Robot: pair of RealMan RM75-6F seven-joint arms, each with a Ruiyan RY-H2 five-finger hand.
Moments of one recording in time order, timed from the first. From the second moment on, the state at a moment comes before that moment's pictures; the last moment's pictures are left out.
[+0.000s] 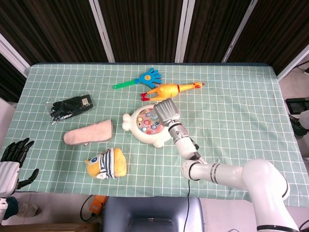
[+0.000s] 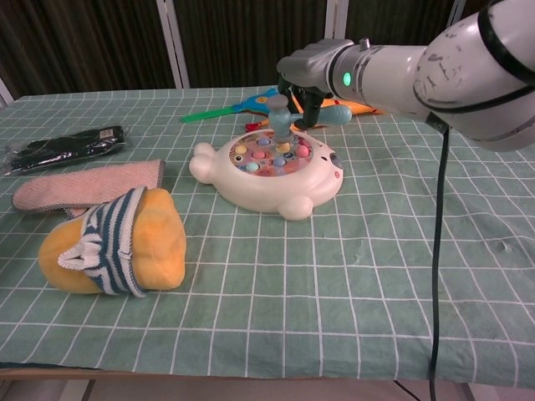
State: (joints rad) left arm -0.12 -1.08 -0.02 -1.57 1.55 1.48 -0.11; right arm 1.26 -1.65 0.21 -1.23 -0.45 0.89 -0.94
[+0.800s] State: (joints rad) left arm -0.11 -1.08 -0.02 -1.57 1.56 1.49 -0.10; right arm 1.25 -1.62 0.21 -1.28 -0.46 0.91 -0.94
